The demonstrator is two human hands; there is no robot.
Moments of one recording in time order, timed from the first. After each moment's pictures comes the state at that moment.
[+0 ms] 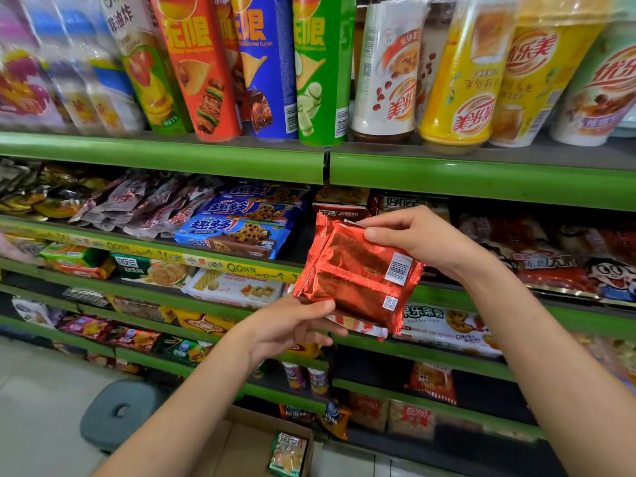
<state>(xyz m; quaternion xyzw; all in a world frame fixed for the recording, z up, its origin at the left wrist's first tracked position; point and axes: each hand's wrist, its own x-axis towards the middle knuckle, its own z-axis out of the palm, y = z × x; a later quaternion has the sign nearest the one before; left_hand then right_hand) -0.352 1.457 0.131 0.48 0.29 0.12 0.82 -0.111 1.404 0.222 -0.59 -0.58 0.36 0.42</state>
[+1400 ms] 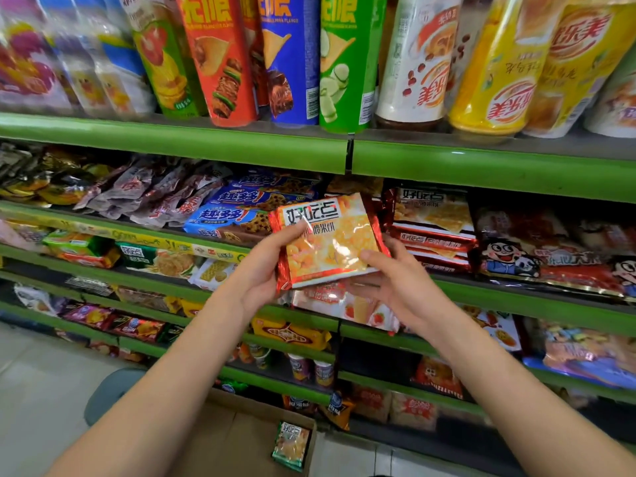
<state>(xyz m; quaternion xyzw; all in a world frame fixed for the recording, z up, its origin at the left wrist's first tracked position) -0.363 1.508 0.172 0.37 0.33 0.29 0.82 -0.181 1.397 0.159 -0.50 -0.27 0.56 0.61</state>
